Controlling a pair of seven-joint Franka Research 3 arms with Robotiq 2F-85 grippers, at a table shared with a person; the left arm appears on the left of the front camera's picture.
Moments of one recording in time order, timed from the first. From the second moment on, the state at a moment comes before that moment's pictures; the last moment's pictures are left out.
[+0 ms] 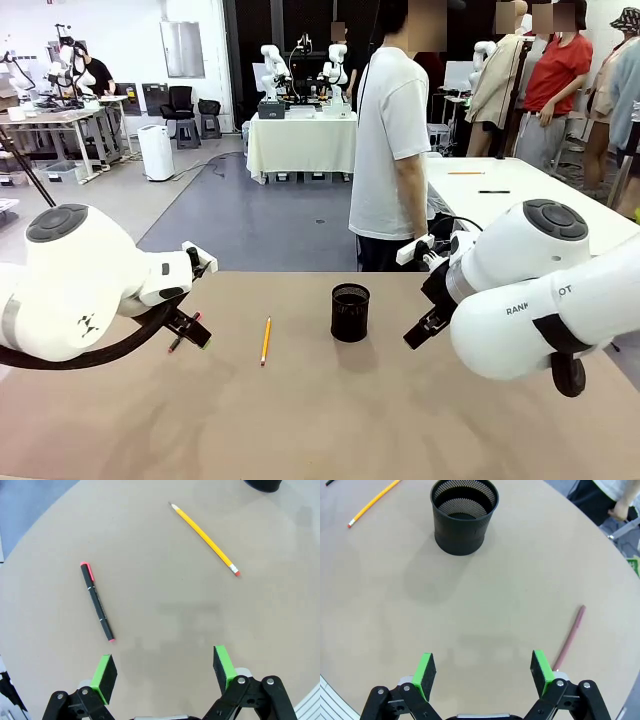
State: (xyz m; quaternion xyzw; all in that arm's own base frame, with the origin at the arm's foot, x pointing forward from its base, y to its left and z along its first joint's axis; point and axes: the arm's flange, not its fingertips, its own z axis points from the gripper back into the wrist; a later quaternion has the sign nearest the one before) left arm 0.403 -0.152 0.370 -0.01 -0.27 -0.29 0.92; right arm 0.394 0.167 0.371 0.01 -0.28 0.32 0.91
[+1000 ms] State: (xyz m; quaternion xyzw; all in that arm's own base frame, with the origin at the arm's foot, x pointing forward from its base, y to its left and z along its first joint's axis) left arm 0.400 -0.170 0.388 -0.01 -0.32 -0.35 0.88; right arm 0.383 0.189 0.392 0.09 -0.27 0.32 0.90
